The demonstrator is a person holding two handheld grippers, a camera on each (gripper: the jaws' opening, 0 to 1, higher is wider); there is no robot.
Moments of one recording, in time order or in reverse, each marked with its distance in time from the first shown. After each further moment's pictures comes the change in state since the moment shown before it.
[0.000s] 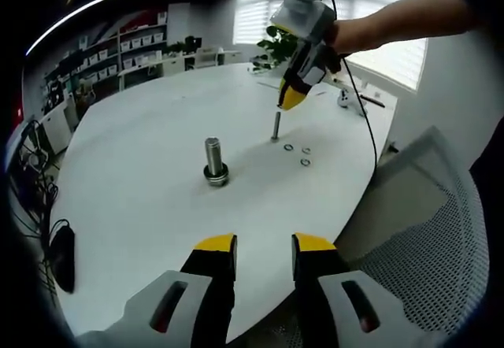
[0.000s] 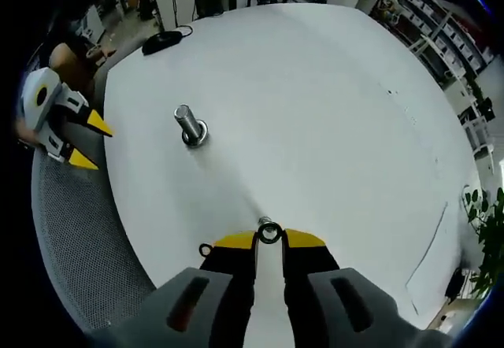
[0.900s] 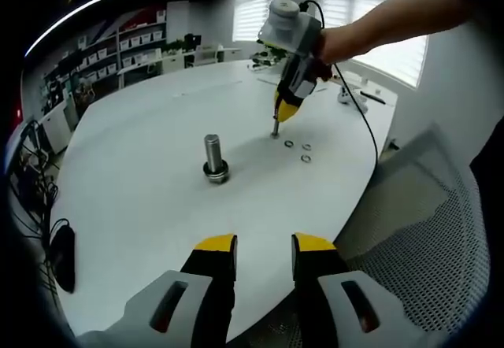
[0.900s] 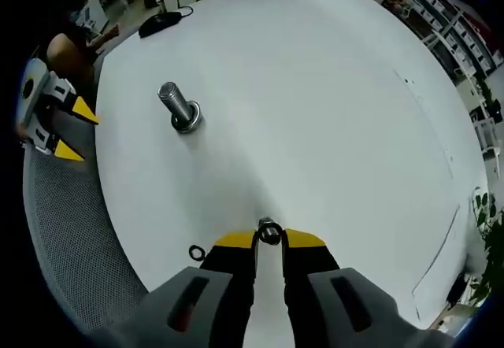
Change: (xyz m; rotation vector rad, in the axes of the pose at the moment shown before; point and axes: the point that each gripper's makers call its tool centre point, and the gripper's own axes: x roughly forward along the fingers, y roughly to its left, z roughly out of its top) left arm 0.002 0.001 -0.002 0.005 0.017 0.002; right arm 0.042 0.000 -0.013 -0.032 0.089 0.045
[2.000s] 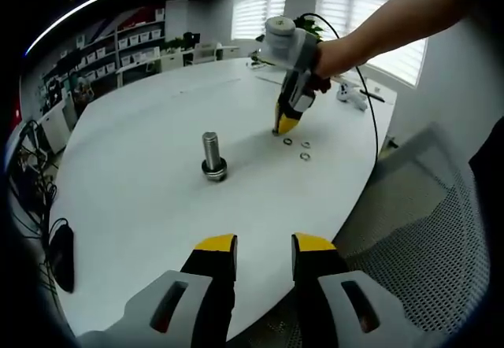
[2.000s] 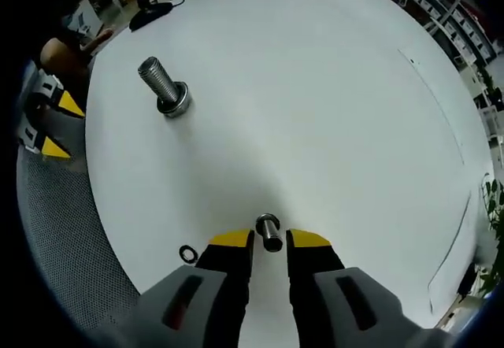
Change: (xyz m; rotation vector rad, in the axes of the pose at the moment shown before) left arm 0.001 -0.001 -0.001 0.001 0.010 -0.005; right arm 0.015 0.000 -0.018 0.044 0.012 0.001
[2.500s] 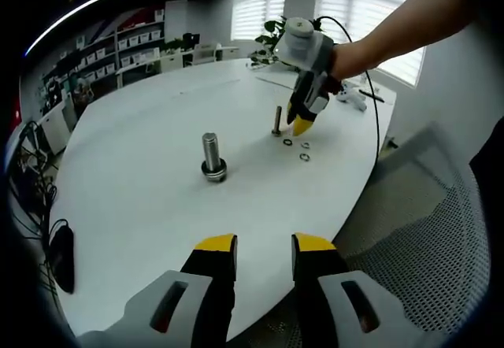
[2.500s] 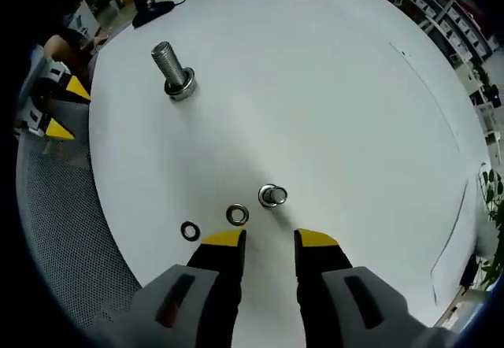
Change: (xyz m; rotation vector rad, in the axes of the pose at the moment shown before) left arm -0.001 0.000 0.000 0.002 -0.004 0.000; right arm -0.009 0.007 -0.023 0.002 -0.023 -0.011
